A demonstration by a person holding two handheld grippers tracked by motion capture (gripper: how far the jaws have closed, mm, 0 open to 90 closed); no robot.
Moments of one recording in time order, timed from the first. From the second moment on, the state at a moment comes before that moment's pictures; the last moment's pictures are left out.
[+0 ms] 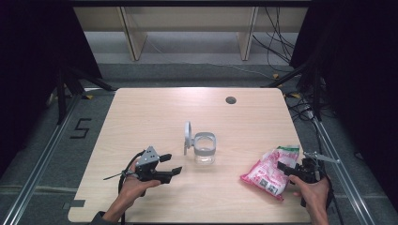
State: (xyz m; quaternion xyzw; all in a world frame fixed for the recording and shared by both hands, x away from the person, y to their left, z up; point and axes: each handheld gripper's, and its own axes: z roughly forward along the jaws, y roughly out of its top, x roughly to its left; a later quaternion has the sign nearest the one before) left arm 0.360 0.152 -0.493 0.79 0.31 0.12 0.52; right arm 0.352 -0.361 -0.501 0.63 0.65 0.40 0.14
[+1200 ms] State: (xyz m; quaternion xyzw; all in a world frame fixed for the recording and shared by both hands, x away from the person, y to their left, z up) left arm 0.356 0.155 -0.490 0.78 0.32 0.12 0.52; right arm 0.351 -0.353 -0.489 0.55 0.70 0.43 0.18
